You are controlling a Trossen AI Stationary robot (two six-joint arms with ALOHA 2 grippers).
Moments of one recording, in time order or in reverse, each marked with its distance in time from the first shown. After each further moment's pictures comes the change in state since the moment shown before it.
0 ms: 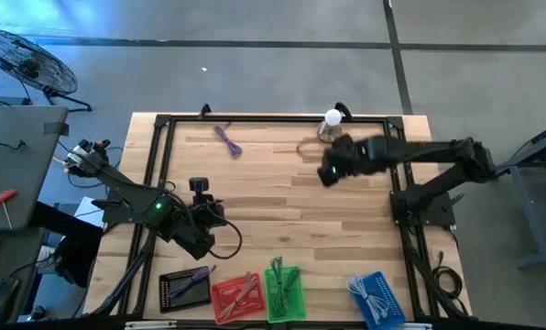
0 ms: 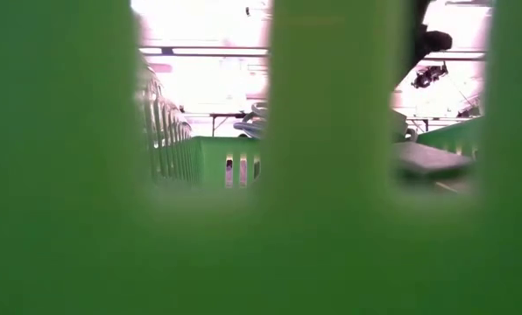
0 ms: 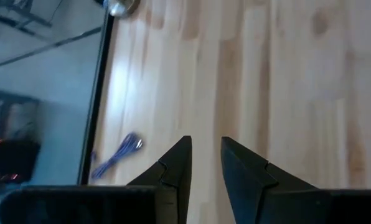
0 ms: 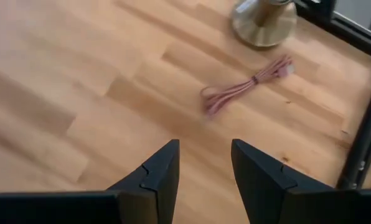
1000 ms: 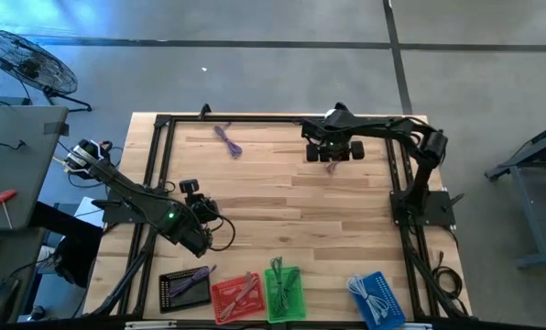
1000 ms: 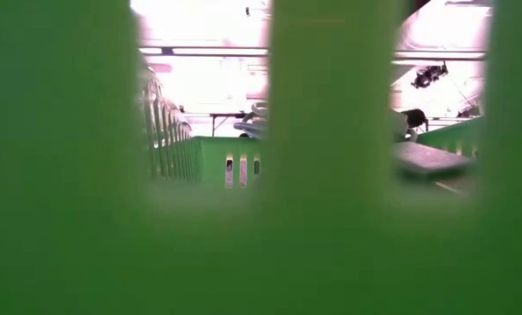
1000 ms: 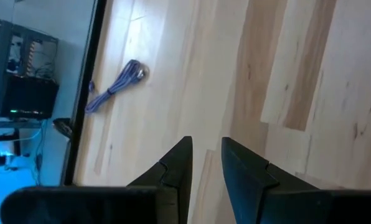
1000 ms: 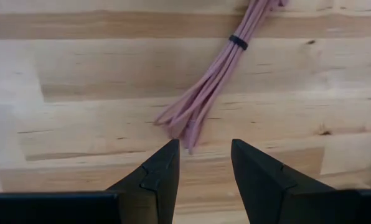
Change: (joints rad) left arm 0.000 0.000 -0.295 -0.011 0.015 -0.290; right arm -0.466 0.420 -0.001 0.111 -0.325 0.114
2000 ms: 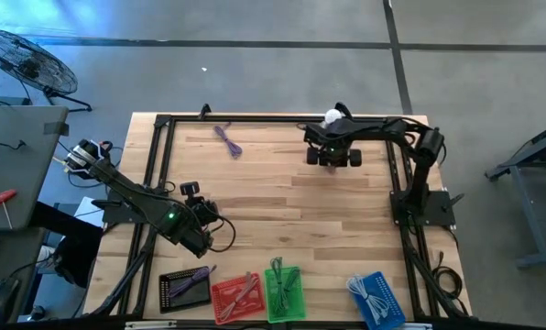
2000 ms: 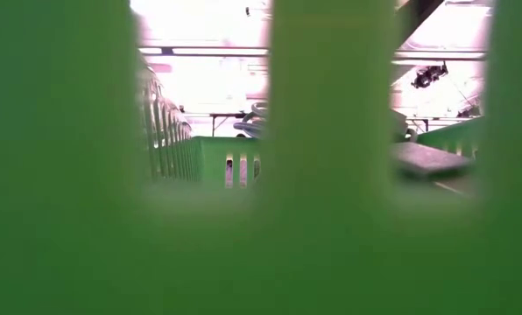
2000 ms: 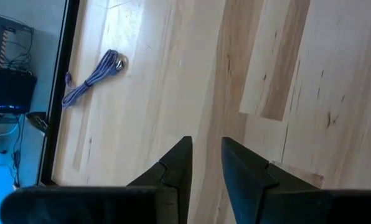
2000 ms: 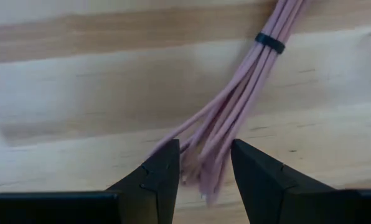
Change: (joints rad) left arm 0.000 0.000 -0.008 0.031 0.074 0.001; right arm -0.027 0.037 -0.159 0.236 -0.024 0.052
